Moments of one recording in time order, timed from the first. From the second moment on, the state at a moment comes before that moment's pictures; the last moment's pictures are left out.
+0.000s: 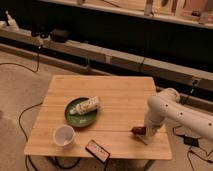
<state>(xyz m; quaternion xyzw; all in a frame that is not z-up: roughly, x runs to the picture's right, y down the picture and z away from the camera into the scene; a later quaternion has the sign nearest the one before) 0.240 0.228 0.764 -0.35 -0.02 0.03 0.94</state>
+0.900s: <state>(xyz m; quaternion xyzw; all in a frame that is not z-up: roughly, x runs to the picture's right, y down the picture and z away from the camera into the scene) 0.241 0.226 0.775 -0.34 -0.03 0.02 0.94</state>
